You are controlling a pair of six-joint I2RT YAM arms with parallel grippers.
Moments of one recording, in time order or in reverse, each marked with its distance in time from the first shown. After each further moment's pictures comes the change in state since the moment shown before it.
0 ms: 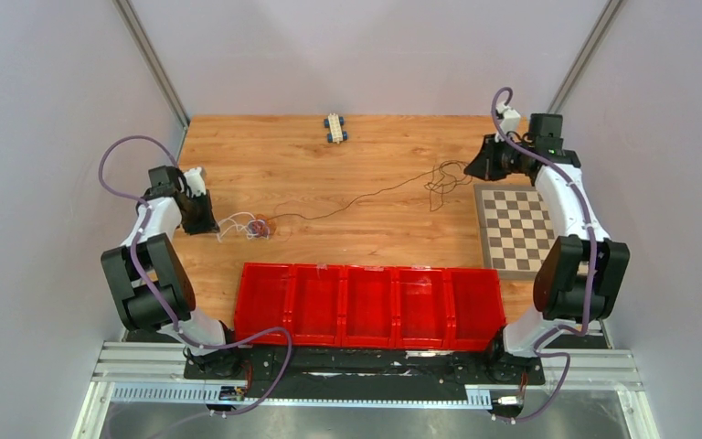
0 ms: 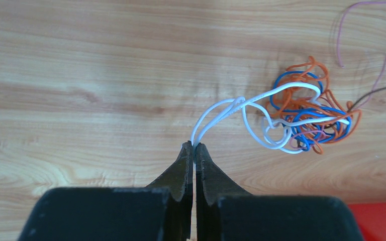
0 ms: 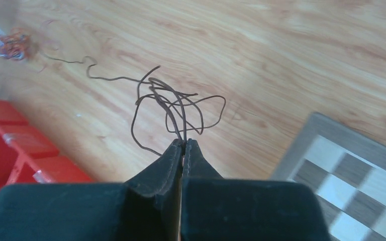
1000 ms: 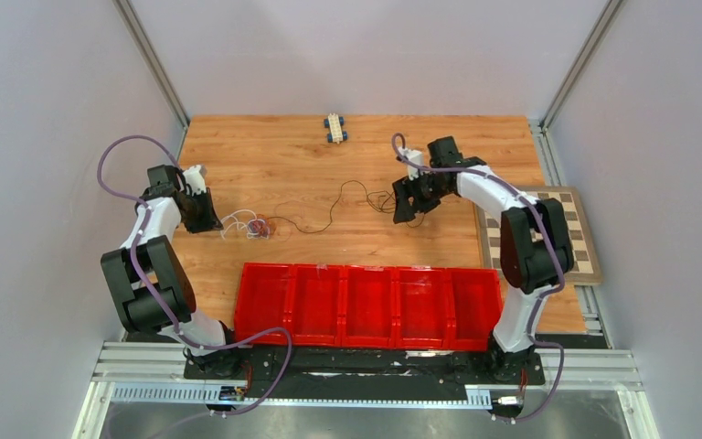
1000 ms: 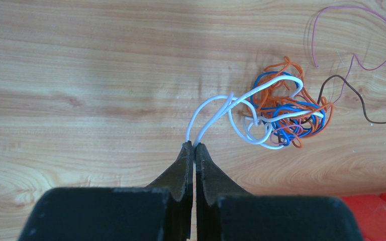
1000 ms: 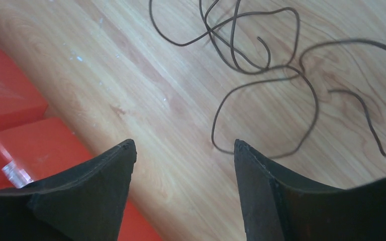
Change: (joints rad) left arm 0.000 -0.016 0.007 -0.005 0.078 -0.023; right arm 0.422 0.208 -0.046 -0.039 0.141 -0.048
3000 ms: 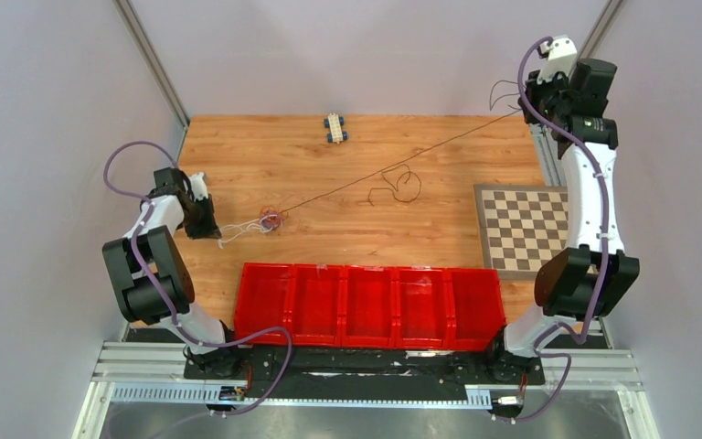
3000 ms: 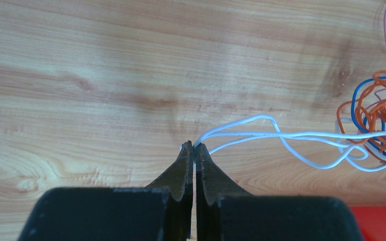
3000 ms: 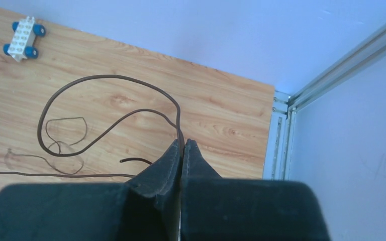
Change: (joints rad) left arm -0.004 0.064 0.001 -0.018 -0.108 -0.017; right arm -0.449 -0.183 0.428 0.111 0.220 -0.043
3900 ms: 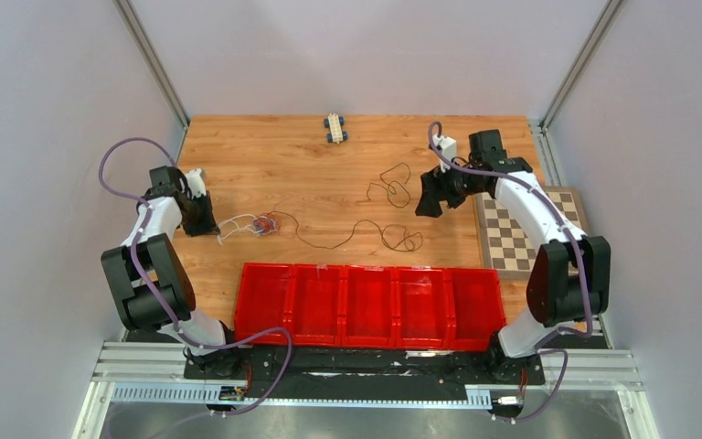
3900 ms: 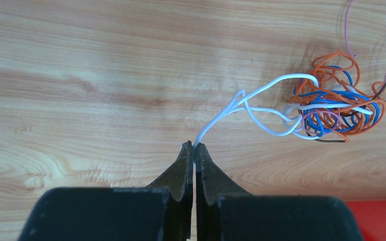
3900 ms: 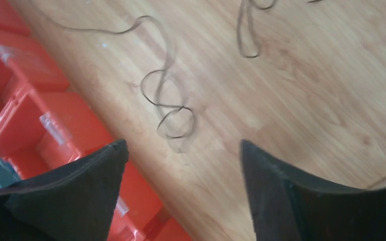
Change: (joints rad) left arm 0.005 -0.049 -0.003 -0.002 0.028 0.013; right arm 0.346 -0.078 -0.516 -0.178 -0.318 -0.051
